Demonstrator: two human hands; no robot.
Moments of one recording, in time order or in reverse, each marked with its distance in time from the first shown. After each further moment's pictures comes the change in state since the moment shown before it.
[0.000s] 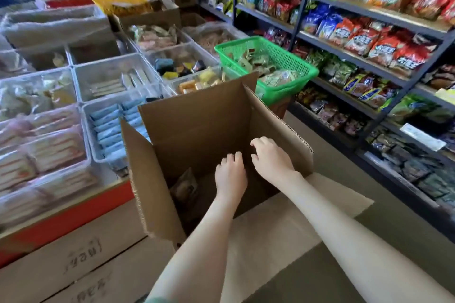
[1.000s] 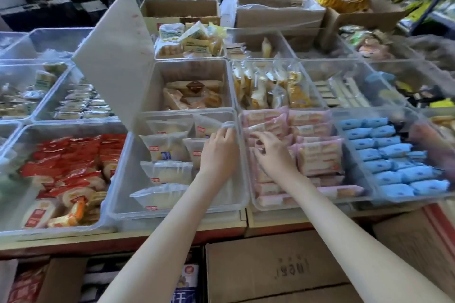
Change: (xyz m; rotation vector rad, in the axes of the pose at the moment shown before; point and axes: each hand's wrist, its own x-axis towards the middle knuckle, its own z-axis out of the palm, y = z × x) left_hand -0.080 -0.687 -0.225 -0.063 0.279 -0.311; right_hand 0.135 -0.667 0.199 0.491 -0.118 -0.393
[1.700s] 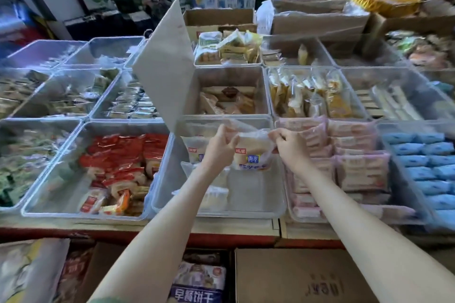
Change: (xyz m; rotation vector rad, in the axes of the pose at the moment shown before) left_hand 0.008 -0.081 -0.028 -0.641 -0.017 -0.366; right_hand 0.048 -0.037 0.030 0.252 -0.001 0.220
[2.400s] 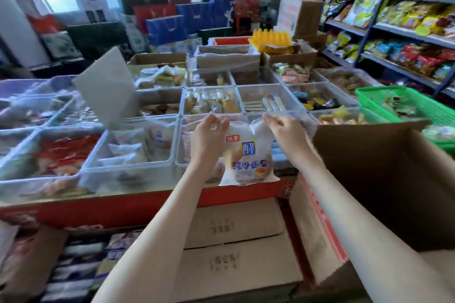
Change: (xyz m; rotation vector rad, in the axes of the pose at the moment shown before) left_hand -0.307 0.245 0.174 -0.136 0.257 0.212; right_hand -0.271 0.070 -0.338 0.184 0.188 -0.162
